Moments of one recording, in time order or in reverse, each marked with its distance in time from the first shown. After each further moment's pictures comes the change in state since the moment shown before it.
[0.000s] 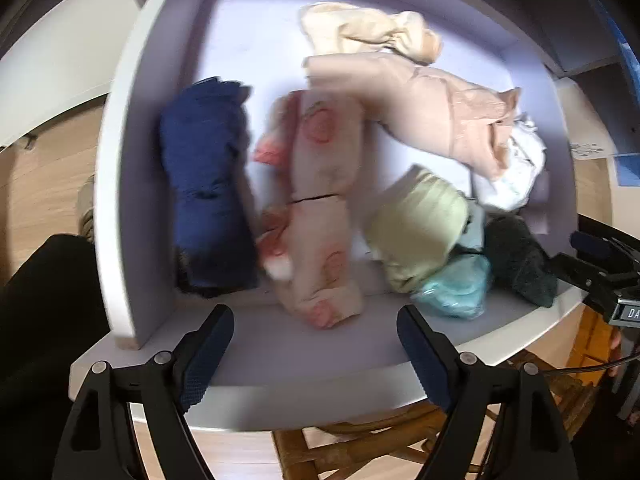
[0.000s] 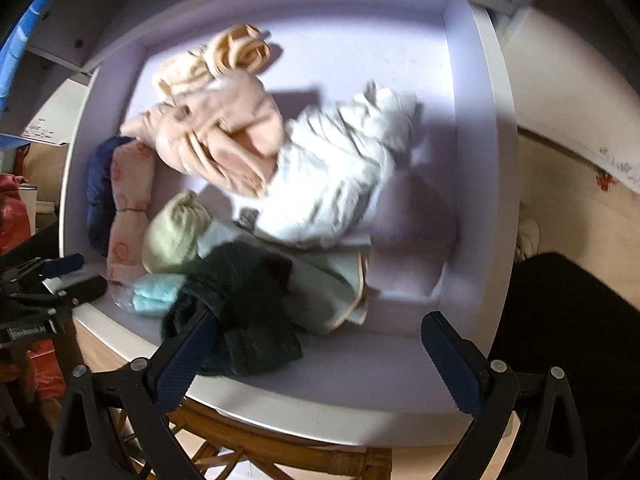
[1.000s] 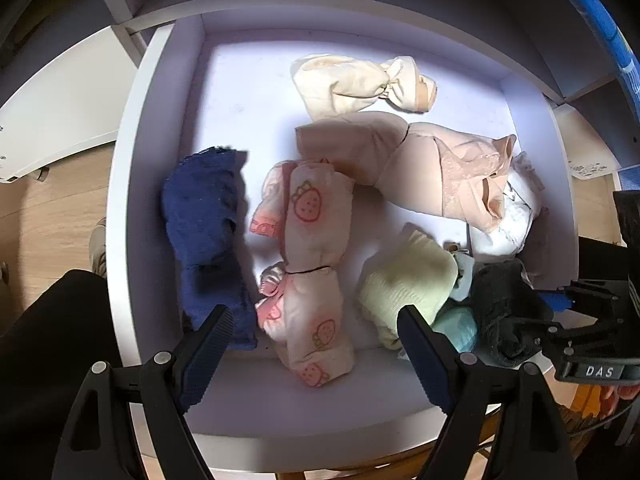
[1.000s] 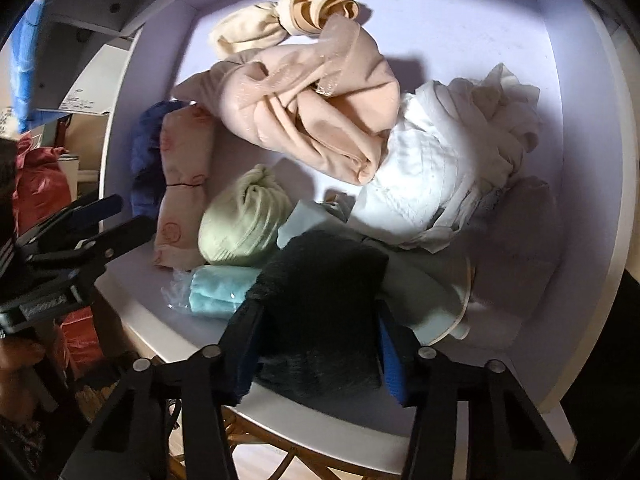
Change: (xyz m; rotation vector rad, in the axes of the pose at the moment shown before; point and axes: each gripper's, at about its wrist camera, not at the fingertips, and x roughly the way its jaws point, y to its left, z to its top) left arm -0.015 -0.017 0.015 0.006 -0.120 0.054; right arm 0.027 0.038 0.000 -0.074 0.123 0.199
